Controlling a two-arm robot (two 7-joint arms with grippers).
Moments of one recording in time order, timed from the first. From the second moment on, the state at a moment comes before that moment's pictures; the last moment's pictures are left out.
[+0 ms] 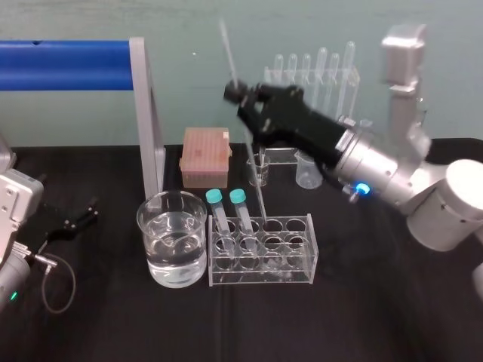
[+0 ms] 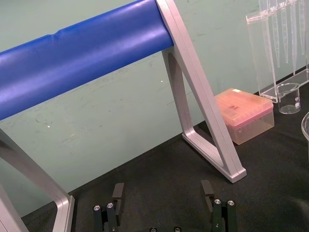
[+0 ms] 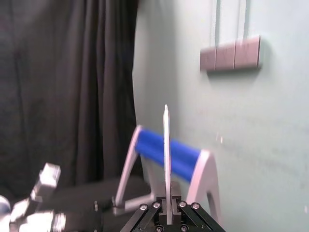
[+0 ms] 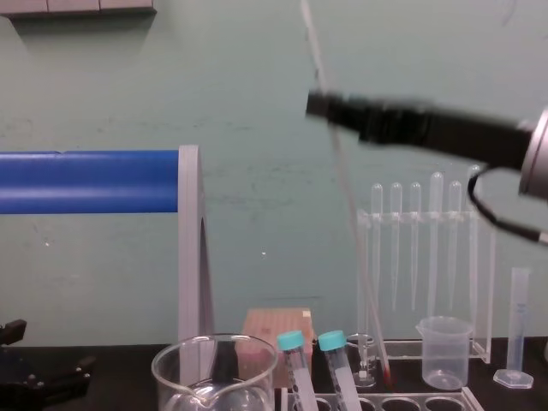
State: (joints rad) left arm -0.20 0.60 0.45 -1.41 -0.25 -0.12 0.03; right arm 0.44 0.43 -0.45 -1.57 0.60 -0.03 0.55
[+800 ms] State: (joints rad) left arm -0.20 0.60 0.45 -1.41 -0.25 -0.12 0.03; right arm 0.60 0.27 -0.55 -1.35 0.78 -0.19 0.82
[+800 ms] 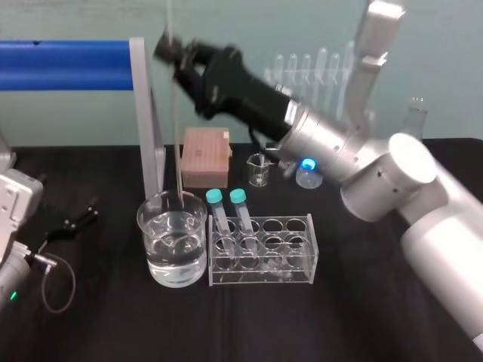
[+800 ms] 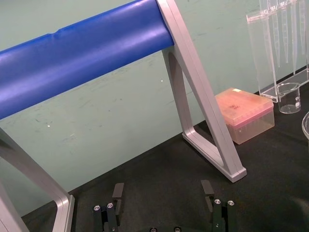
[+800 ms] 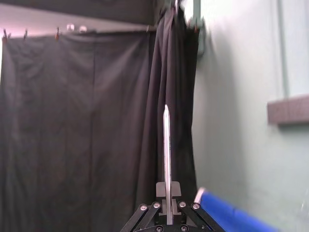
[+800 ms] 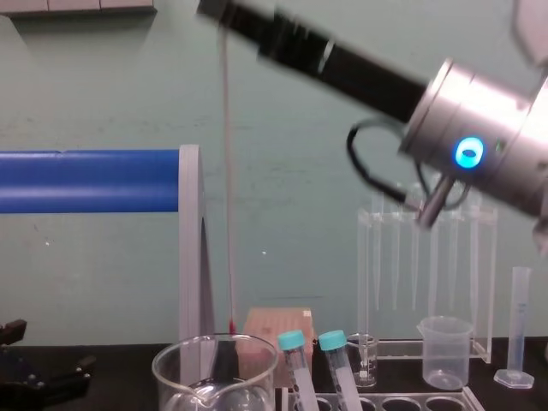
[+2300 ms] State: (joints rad) left arm -0.20 0.60 0.45 -1.41 -0.25 -0.12 0.03; right arm 0.60 0.17 -0.60 -1.05 0.63 -0.34 0.89
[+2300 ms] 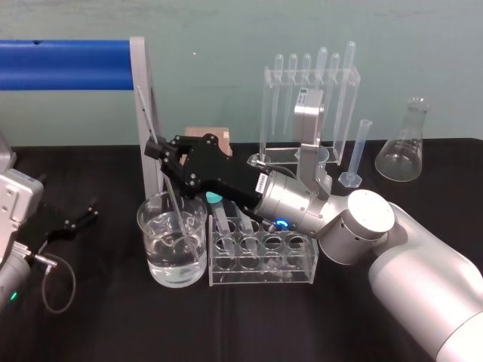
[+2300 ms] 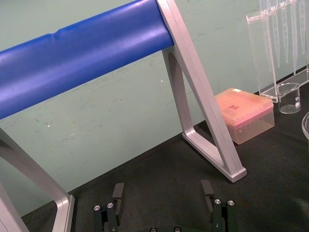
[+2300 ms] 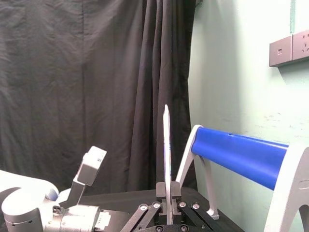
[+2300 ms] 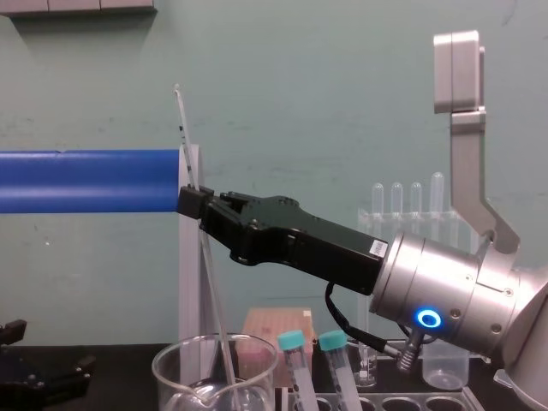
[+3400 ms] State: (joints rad) left arm -0.20 0.60 0.45 -1.41 -0.25 -0.12 0.03; right arm 0.59 0.15 -0.58 -1.02 0.62 -0.33 0.89
